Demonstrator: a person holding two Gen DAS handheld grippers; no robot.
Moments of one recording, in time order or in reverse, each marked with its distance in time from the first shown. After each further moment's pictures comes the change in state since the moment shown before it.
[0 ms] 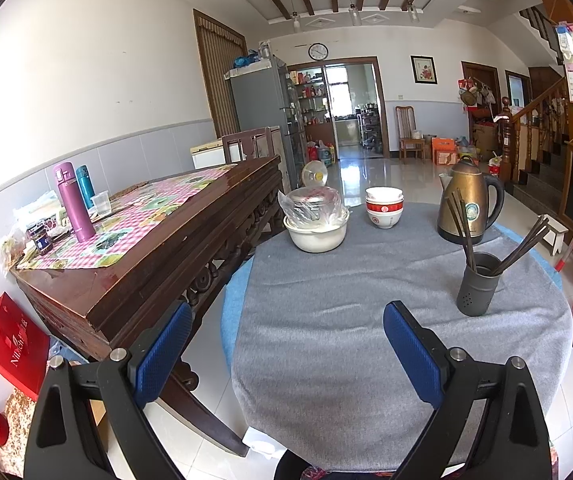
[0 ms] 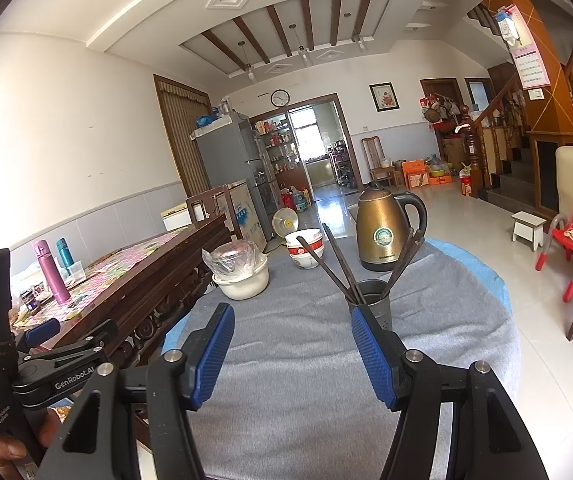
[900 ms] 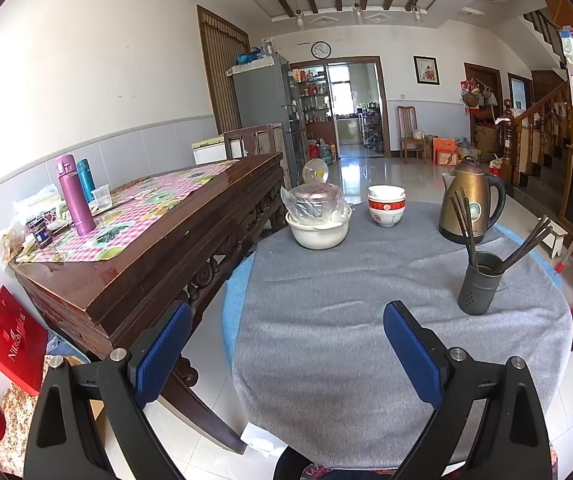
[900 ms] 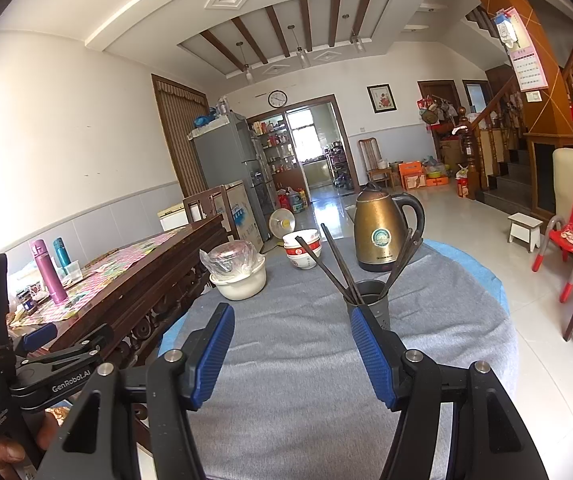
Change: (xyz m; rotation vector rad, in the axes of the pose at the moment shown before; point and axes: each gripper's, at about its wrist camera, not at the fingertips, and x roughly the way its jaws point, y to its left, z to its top) left arm 0.000 0.002 -0.006 -0.013 0.009 -0.002; right arm -0.003 0.003 -0.003 -0.005 -0.005 -0.010
